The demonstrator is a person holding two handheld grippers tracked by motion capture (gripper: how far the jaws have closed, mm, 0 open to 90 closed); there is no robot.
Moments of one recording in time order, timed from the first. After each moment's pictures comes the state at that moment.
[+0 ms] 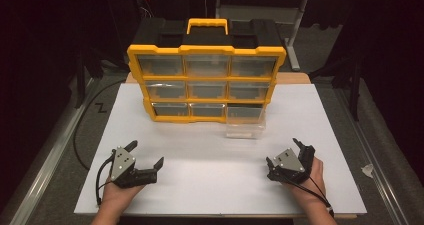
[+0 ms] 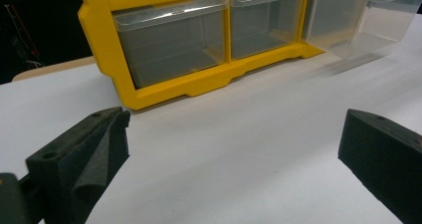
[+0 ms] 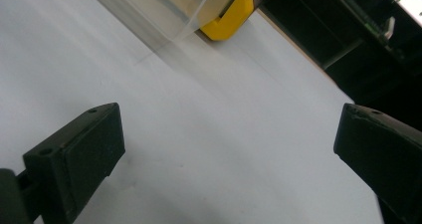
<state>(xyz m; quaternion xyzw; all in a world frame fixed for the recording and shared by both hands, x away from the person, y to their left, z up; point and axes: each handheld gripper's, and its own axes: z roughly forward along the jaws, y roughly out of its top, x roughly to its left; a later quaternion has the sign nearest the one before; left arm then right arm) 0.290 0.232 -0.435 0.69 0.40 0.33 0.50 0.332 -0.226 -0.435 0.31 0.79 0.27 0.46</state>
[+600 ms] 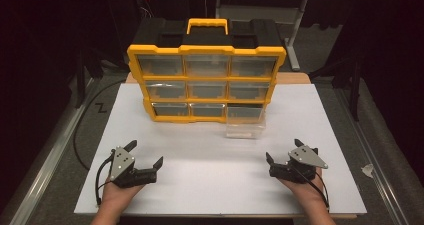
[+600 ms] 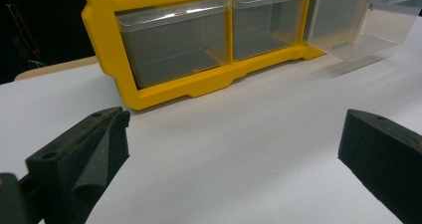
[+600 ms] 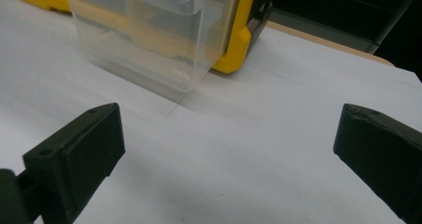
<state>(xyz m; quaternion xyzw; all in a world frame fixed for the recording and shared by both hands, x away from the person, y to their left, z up) 0.290 0.233 -0.435 0.69 0.40 0.33 0.50 0.330 -0.241 -0.423 0.41 0.73 0.42 0.36</state>
